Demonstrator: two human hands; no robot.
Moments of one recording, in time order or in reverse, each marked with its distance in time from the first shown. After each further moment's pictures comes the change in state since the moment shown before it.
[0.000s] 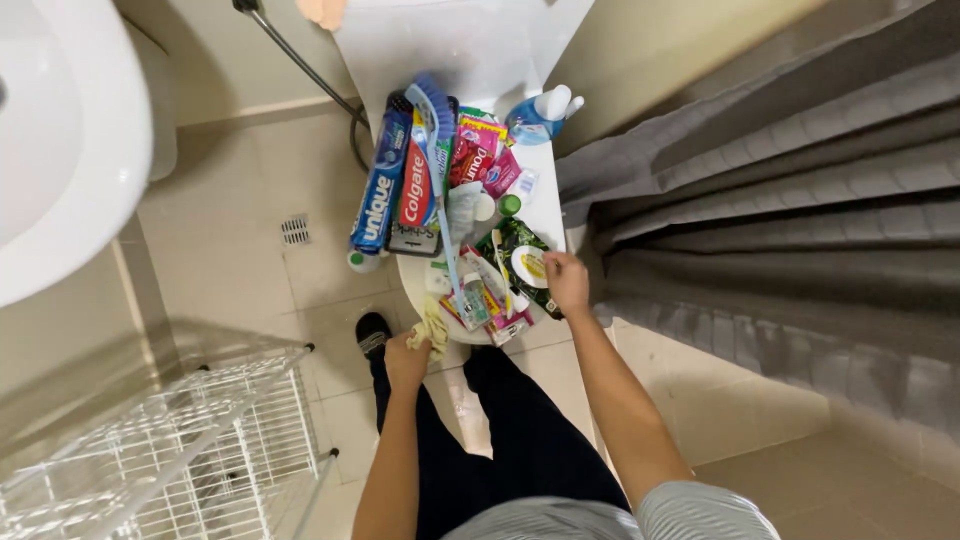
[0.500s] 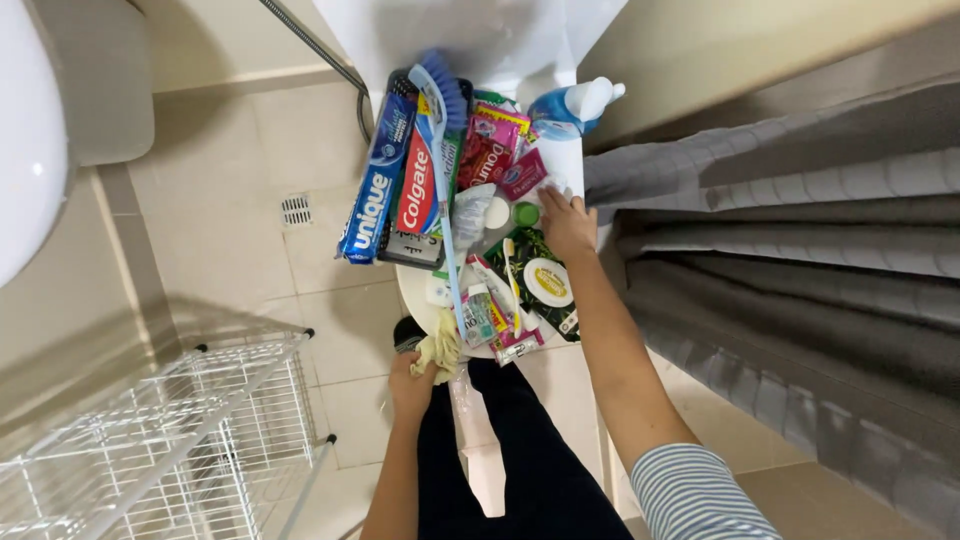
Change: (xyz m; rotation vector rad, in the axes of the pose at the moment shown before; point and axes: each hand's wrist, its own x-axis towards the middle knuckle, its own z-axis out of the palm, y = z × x) left_hand -0.010 -0.025 0.042 -0.138 0.044 -0.008; right_hand 0.142 0.004 0.062 -0.594 -0.442 -0.106
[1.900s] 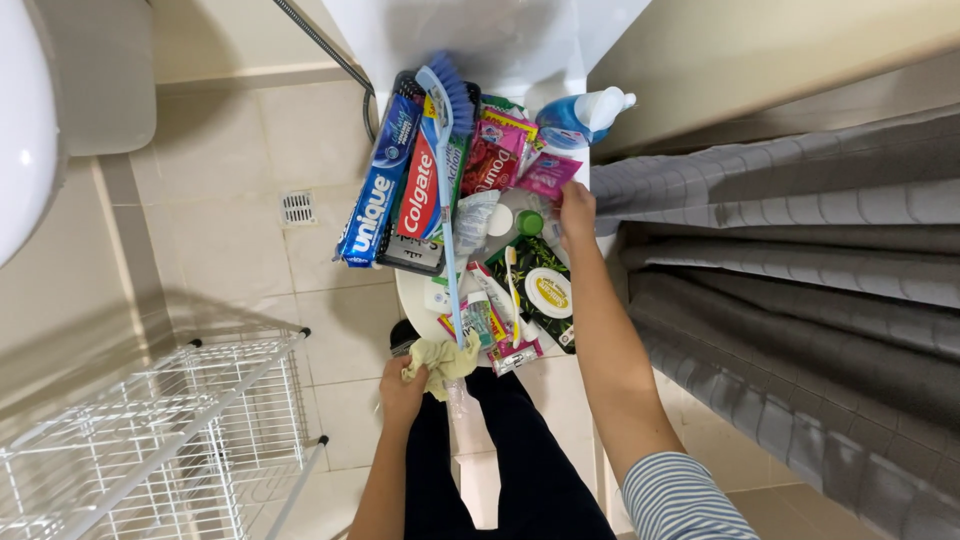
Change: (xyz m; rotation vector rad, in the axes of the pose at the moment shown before) left_hand 0.005 0.009 -0.007 -0.064 -0.016 -0.116; right_hand 0.071 0.032 0.075 1.710 0.201 0.503
